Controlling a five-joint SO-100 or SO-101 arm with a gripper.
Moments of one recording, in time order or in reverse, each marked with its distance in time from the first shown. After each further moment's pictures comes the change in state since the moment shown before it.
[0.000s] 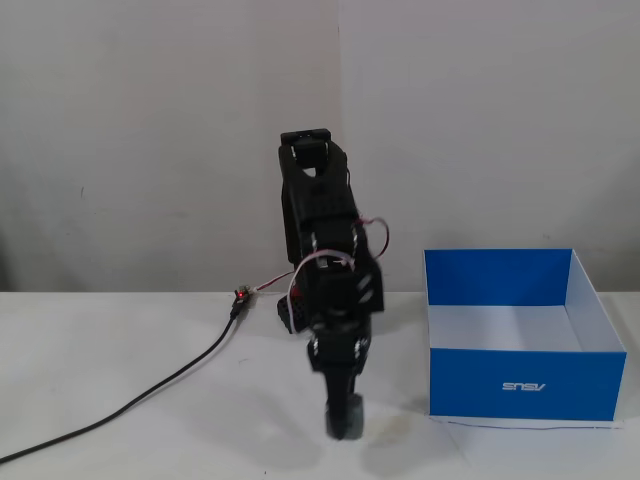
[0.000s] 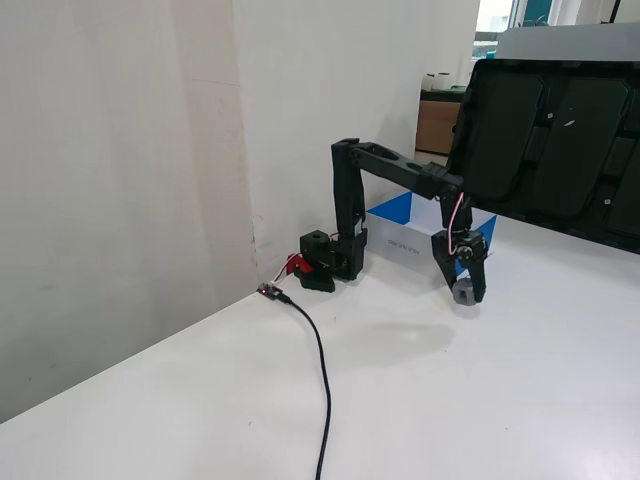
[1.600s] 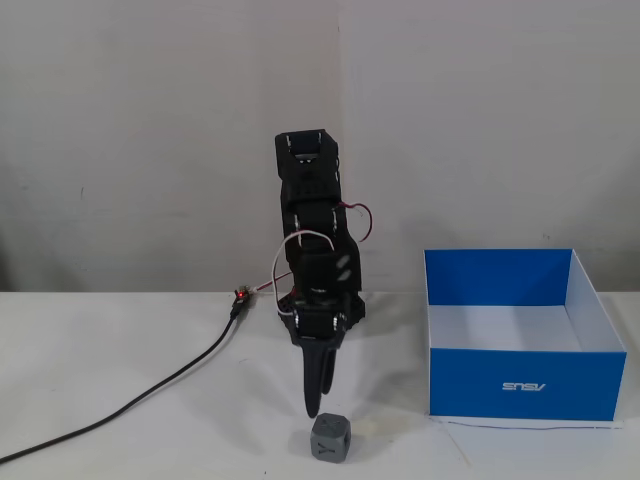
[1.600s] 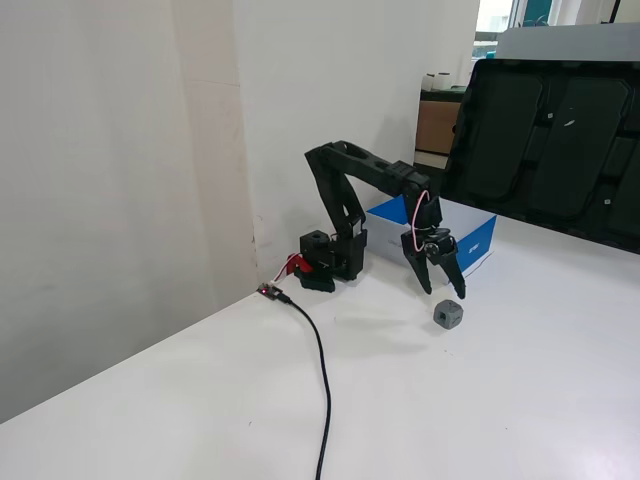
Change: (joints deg) arm 4.5 20.3 25.3 -5.3 -3.1
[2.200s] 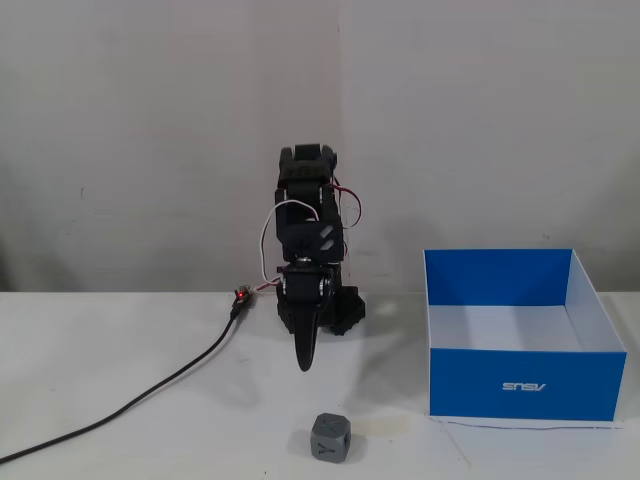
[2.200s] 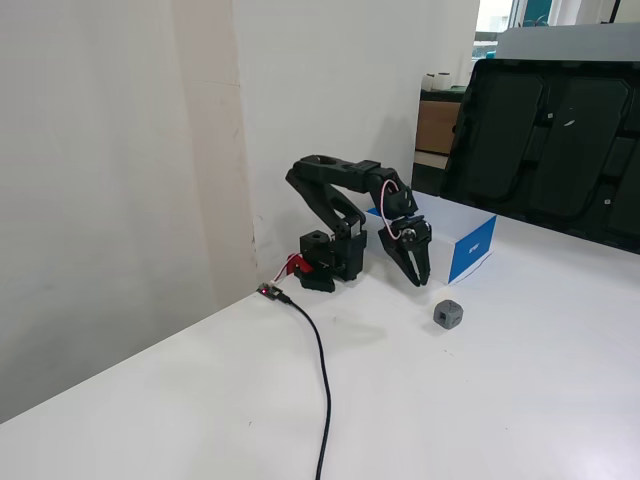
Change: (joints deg) arm 5.8 27.9 13.4 1.3 -11.2
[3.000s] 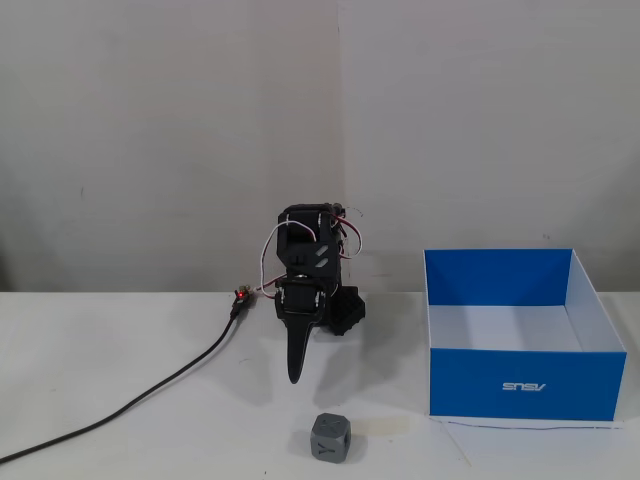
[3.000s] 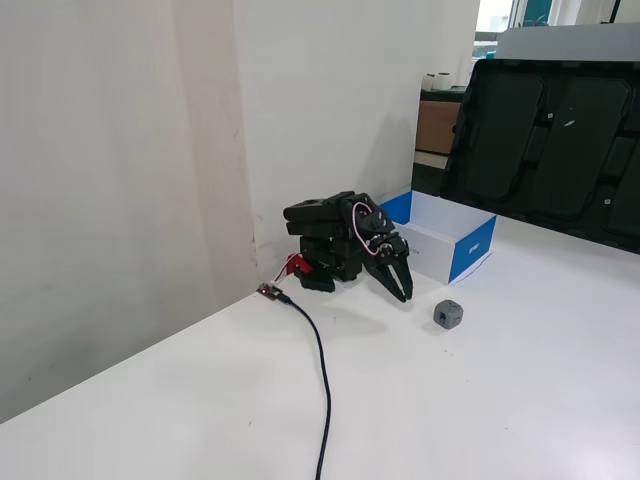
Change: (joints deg) arm 5.2 53.2 32.7 6.1 -10.5
